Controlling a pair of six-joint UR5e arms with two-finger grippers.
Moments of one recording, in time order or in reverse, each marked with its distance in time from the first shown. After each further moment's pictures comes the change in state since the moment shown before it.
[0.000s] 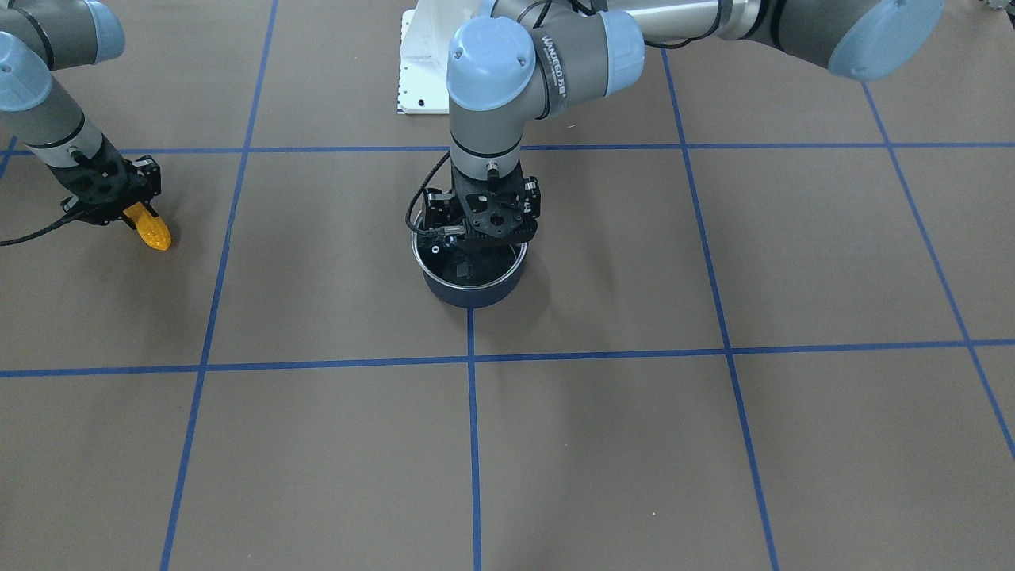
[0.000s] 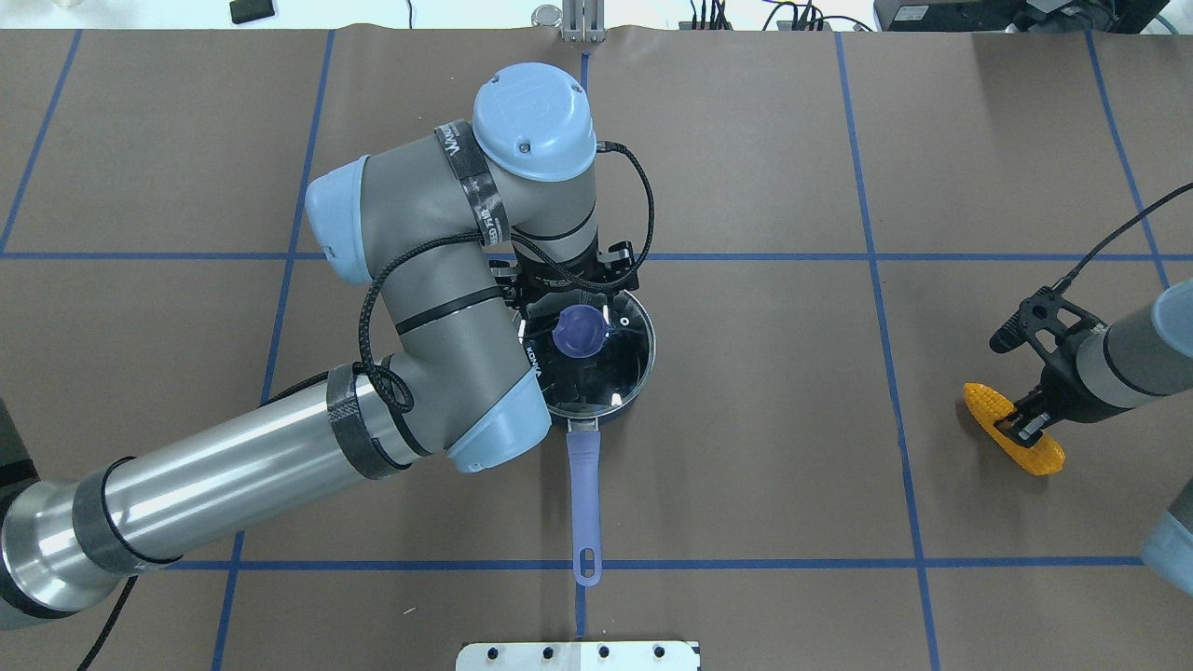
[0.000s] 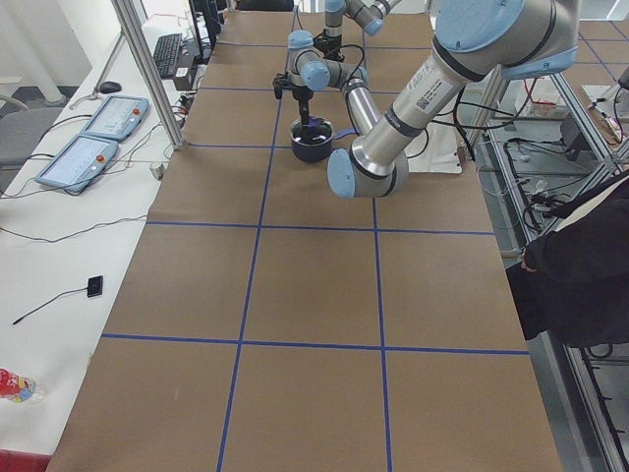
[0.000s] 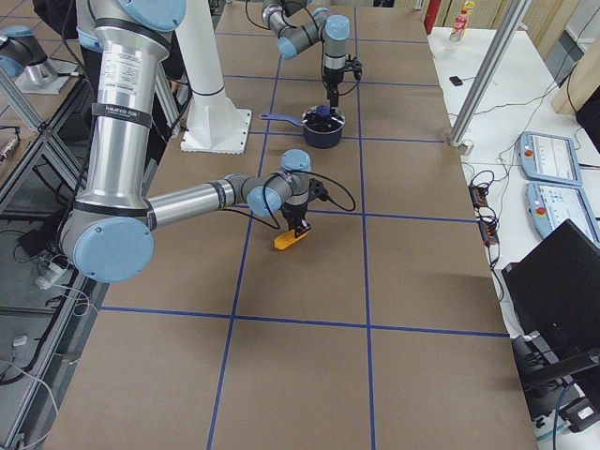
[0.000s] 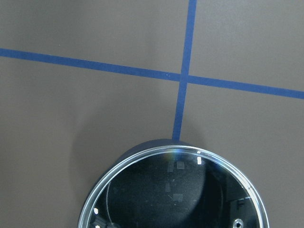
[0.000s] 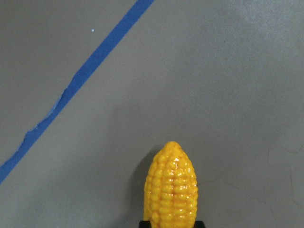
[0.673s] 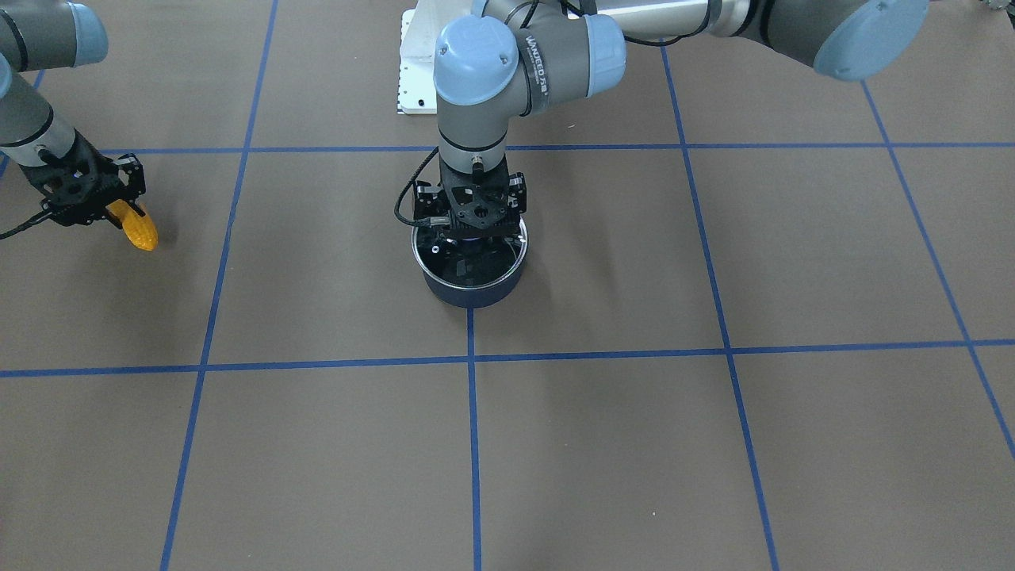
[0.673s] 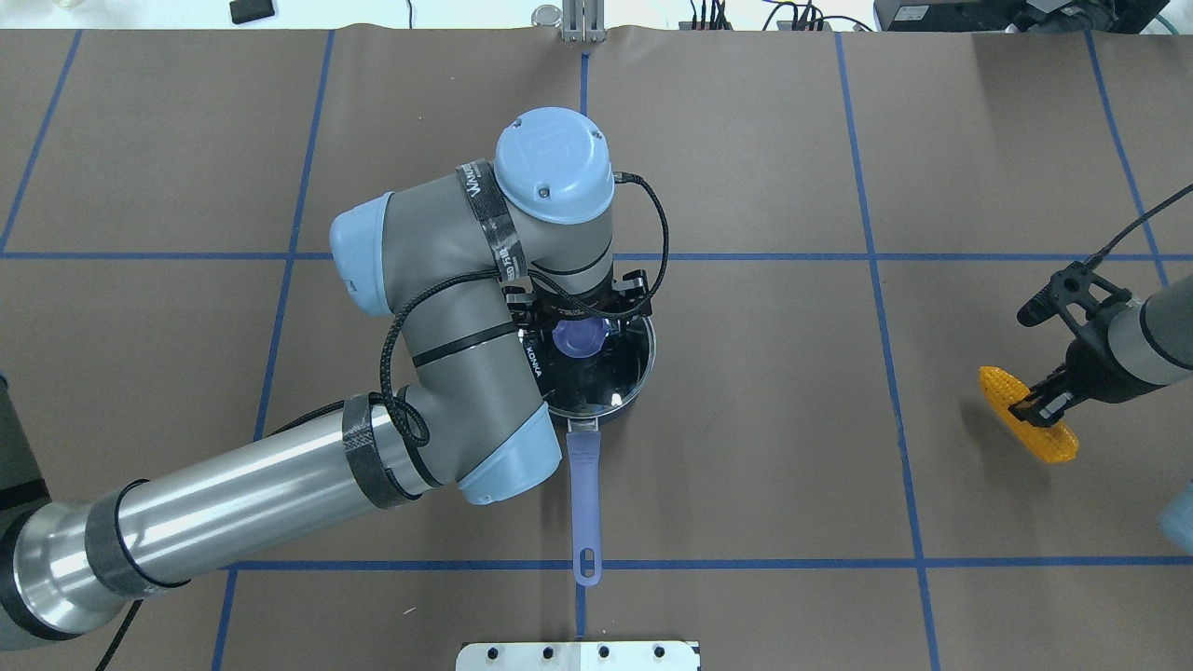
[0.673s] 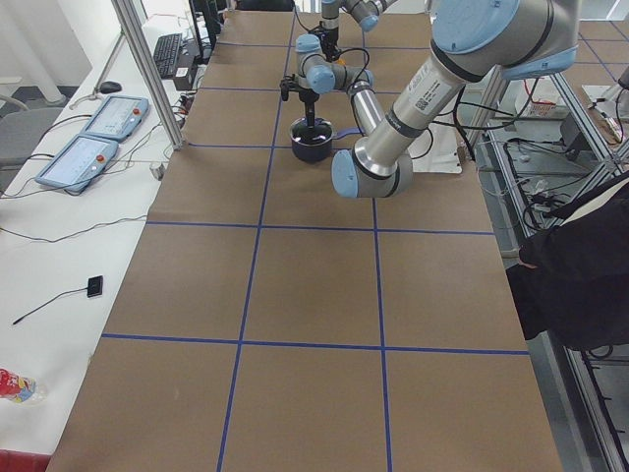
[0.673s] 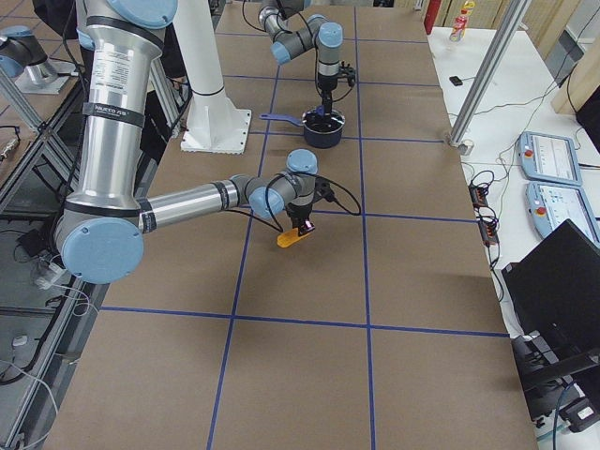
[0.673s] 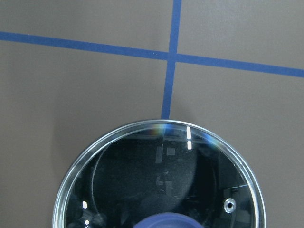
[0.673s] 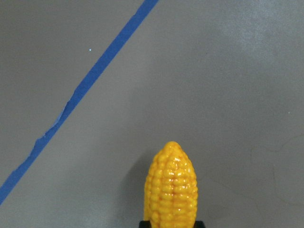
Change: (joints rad) left arm 0.038 0.006 0.011 -0.035 0.023 -0.009; right arm 0.089 0.005 0.001 -0.006 0.088 -0.010
